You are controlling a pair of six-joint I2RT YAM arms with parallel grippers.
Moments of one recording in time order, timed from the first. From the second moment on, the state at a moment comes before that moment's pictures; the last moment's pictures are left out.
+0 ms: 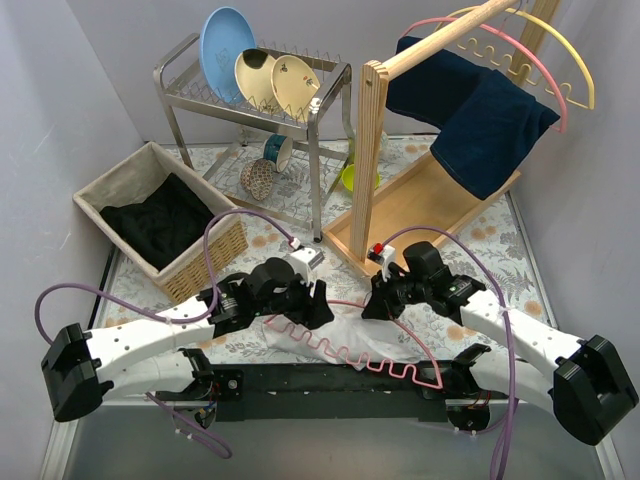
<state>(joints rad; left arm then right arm) -1.02 1.04 0.67 -0.24 0.11 -0.54 0.65 1.01 0.51 -0.29 -0.61 0.16</state>
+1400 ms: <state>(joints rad) -1.02 1.44 0.83 -0.29 -0.08 -0.41 0.61 1.03 0.44 -0.14 -0.56 0.13</state>
